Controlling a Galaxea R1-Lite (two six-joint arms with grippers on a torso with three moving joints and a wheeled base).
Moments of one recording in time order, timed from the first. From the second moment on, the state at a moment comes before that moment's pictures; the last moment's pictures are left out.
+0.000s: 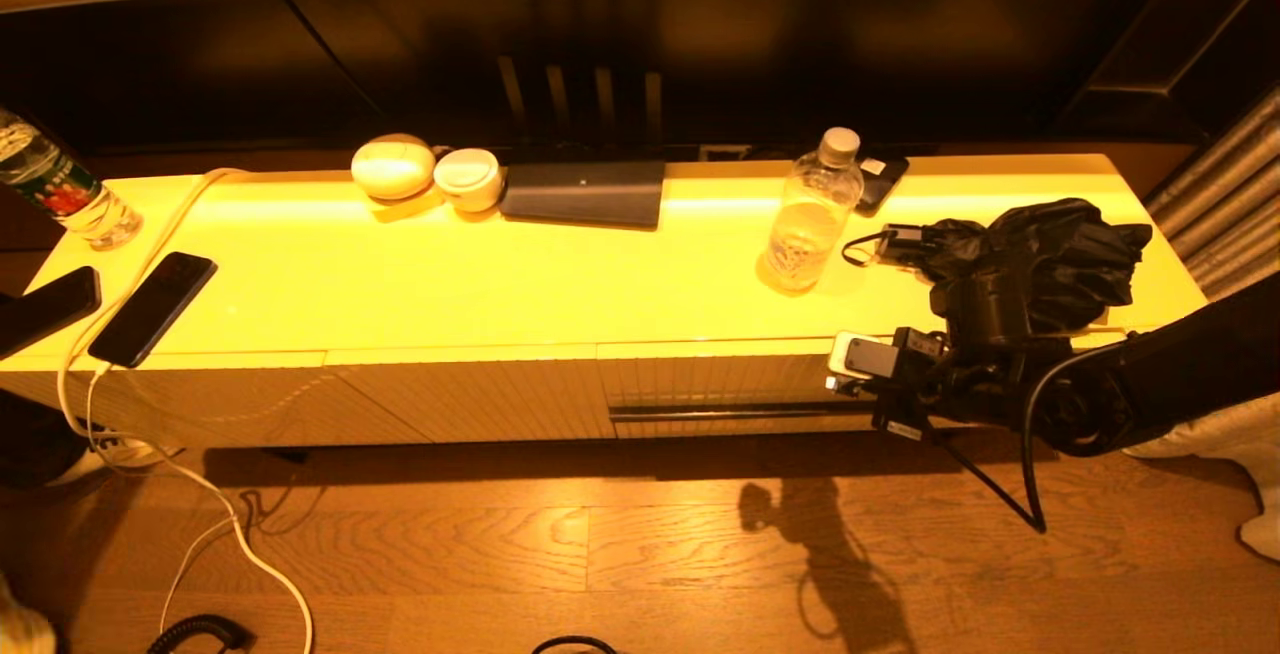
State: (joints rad) left arm 0.00 0.00 0.00 0.00 0.00 0.01; right arm 0.21 2.06 -1.11 -0.45 0.05 -1.05
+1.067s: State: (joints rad) left arm 0.00 0.00 0.00 0.00 0.00 0.01; right arm 0.13 1.28 -0.94 0.12 0.05 -0.71
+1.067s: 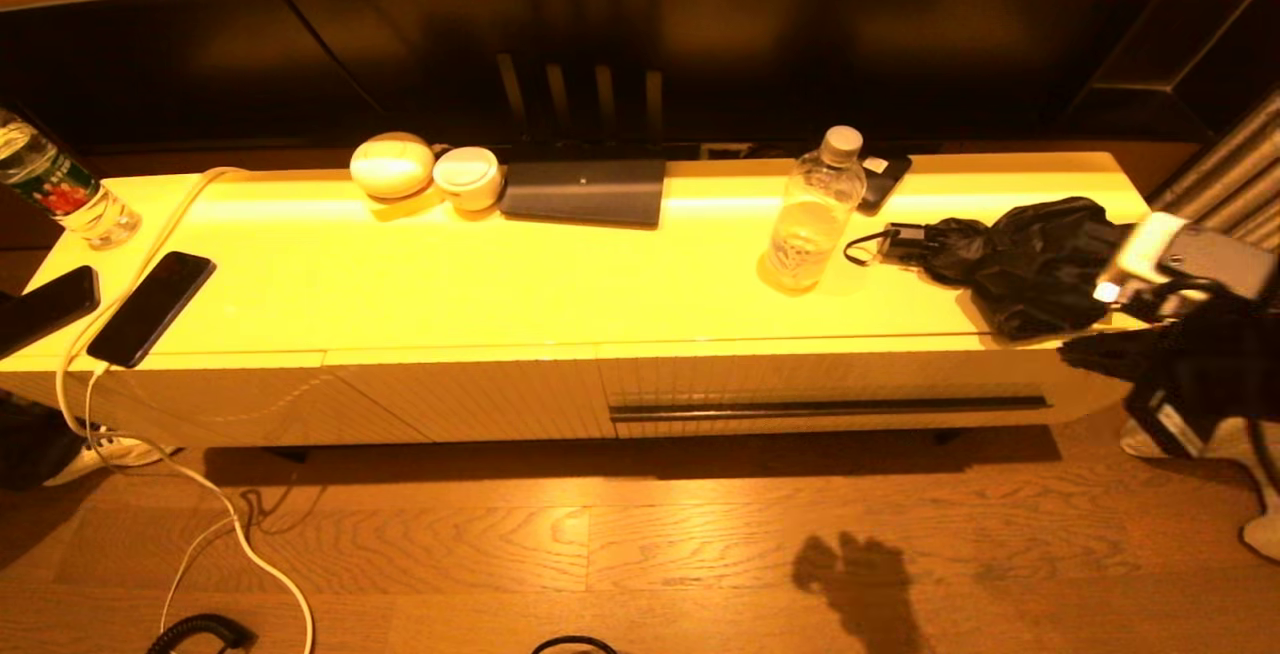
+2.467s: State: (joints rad) left arm 0.00 0.00 0.00 0.00 0.00 0.01; right arm 0.00 0.01 -0.31 0.50 -0.06 -0.01
